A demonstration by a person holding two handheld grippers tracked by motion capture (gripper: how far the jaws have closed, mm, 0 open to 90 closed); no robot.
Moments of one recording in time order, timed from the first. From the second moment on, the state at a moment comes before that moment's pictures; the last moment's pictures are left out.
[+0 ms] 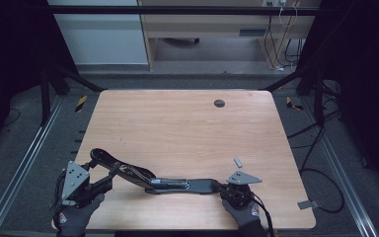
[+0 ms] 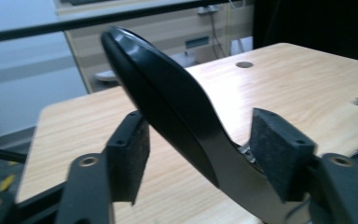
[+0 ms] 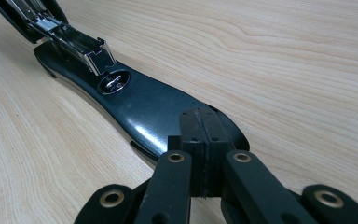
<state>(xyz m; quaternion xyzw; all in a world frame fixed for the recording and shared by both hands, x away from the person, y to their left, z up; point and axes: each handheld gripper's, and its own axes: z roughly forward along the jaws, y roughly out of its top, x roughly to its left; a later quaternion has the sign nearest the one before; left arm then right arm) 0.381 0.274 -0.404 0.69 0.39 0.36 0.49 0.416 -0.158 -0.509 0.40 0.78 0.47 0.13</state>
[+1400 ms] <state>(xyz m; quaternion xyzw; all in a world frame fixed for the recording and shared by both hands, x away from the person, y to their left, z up) 0.379 0.296 -0.460 0.72 0.45 0.34 0.41 0.416 -0.158 -0.508 0.40 0.78 0.47 0.14</state>
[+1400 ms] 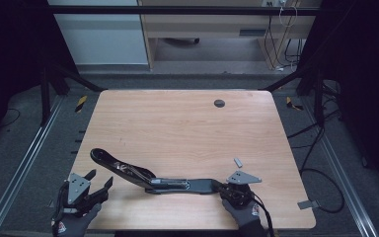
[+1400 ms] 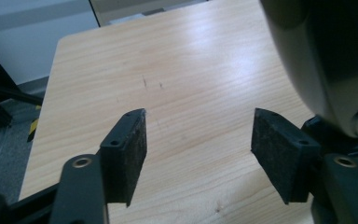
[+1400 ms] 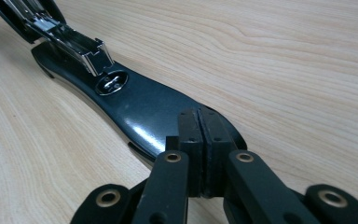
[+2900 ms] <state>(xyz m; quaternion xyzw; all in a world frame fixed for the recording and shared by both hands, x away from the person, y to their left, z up) 0.388 0.304 -0.488 0.71 0.49 0.34 0.37 0.489 -0.209 -0.470 0.48 0.79 0.32 0.22</state>
